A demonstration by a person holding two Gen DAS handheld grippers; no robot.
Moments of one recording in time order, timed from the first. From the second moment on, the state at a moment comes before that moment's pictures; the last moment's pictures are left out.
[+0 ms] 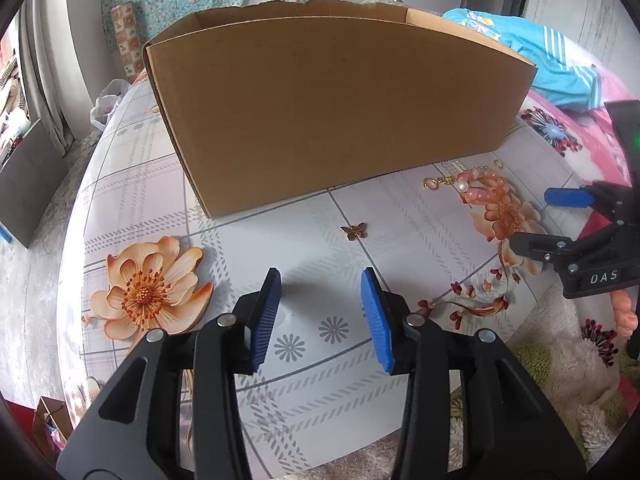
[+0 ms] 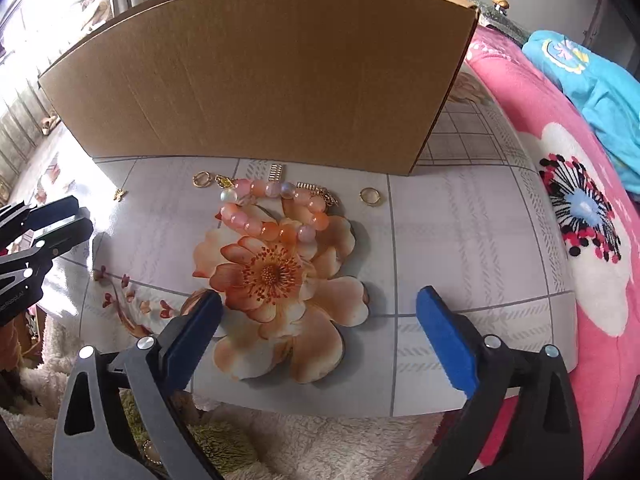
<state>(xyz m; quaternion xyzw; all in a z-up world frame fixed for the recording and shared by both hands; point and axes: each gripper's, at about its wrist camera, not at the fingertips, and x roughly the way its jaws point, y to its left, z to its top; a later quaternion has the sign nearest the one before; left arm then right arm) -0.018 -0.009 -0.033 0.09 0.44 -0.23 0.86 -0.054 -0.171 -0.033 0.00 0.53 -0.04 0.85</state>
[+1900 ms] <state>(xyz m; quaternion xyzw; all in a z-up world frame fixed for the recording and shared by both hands) -0.007 -0.014 -0.034 0.09 0.42 -0.26 0.87 -0.037 -0.134 -0.016 0.02 0.46 0.05 0.88</state>
